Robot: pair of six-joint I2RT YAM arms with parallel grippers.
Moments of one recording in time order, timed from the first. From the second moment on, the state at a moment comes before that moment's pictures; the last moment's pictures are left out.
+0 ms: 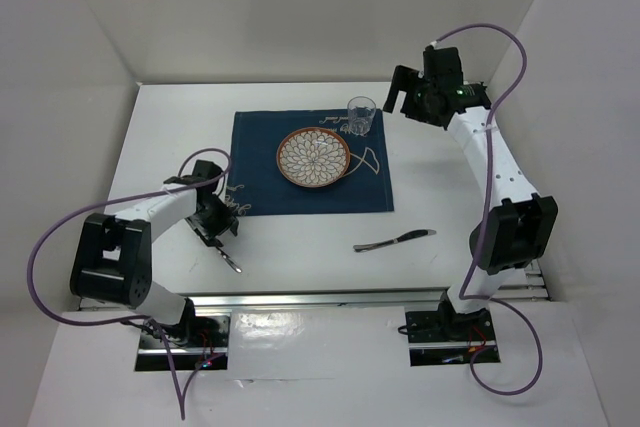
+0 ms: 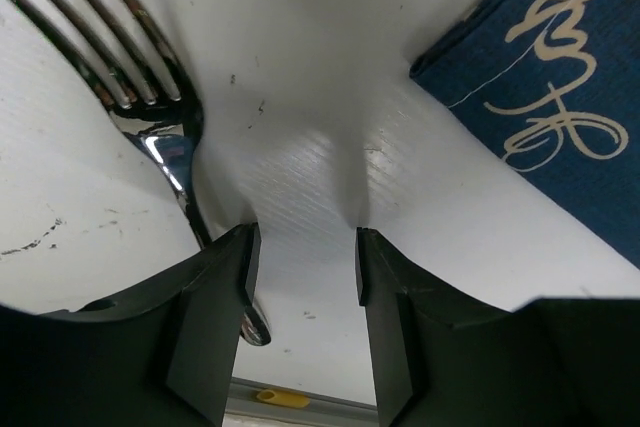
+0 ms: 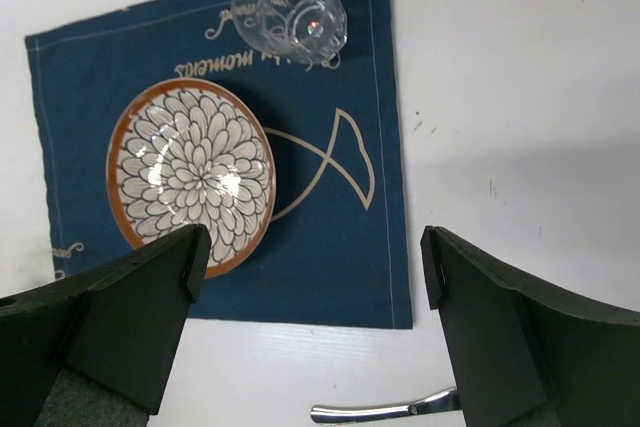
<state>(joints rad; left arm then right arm) -0.14 1.50 0.80 -0.68 -0.03 -0.91 0.18 1.67 1.72 -0.74 0.01 0.40</state>
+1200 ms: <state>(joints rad) -0.11 1.43 0.73 -0.75 -0.07 -0.91 0.22 1.57 1.55 -0.76 0.01 0.39</state>
